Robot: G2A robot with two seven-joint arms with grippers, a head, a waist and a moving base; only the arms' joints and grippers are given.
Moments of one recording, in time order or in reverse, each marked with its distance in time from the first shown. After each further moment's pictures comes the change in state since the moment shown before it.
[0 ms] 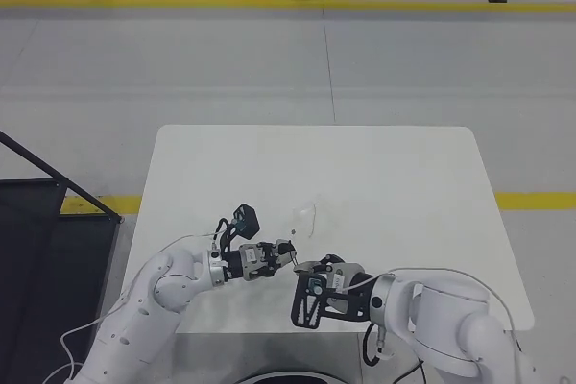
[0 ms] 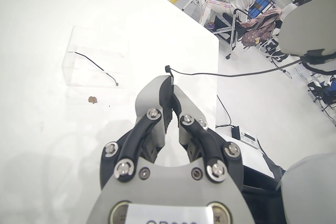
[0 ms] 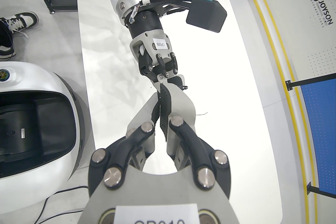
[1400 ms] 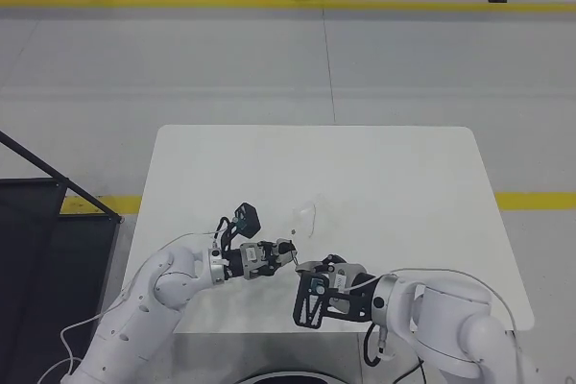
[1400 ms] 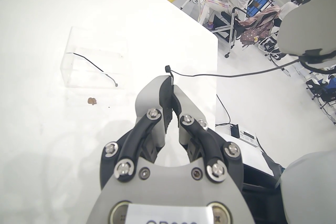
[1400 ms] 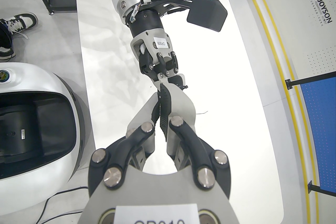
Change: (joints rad) left arm -0.026 0.020 0.030 0.010 -0.014 0.001 0.009; right arm 0.004 0.030 -0.007 -0.003 0.002 0.030 -0.022
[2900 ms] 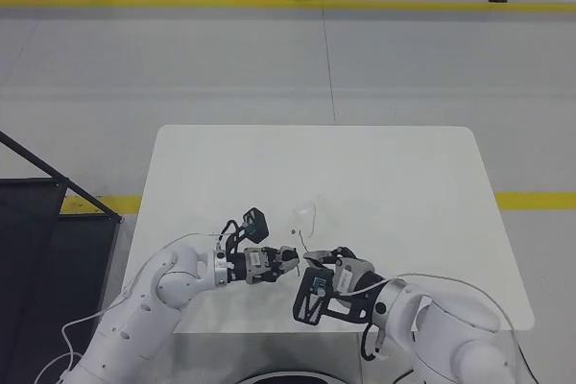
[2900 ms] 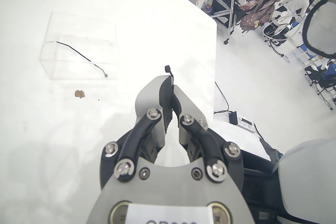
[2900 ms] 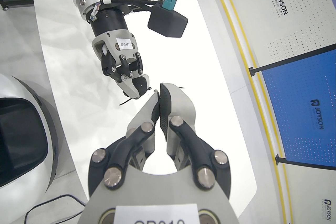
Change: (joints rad) left arm -0.024 0.021 0.048 -0.007 -0.013 0.007 -0.068; right arm -0.056 0.016 -0.020 -0.067 -0.270 0.105 -0.081
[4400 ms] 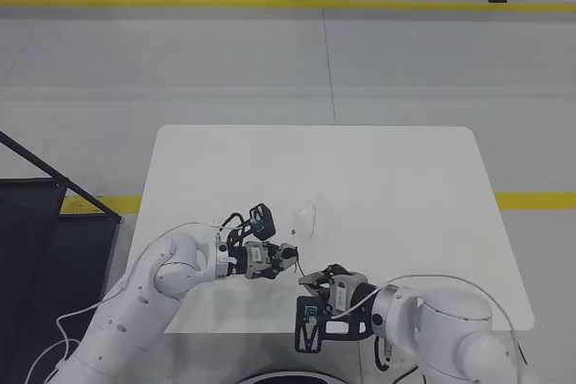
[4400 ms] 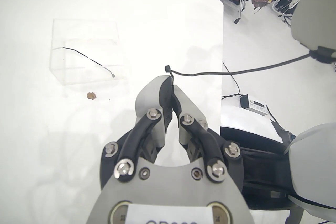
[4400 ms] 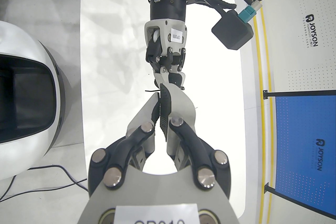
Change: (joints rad) left arm -0.059 0.027 0.023 -0.046 0.032 0.017 -0.093; right arm 0.044 0.022 -0.015 0.016 0.112 -0.228 0.060
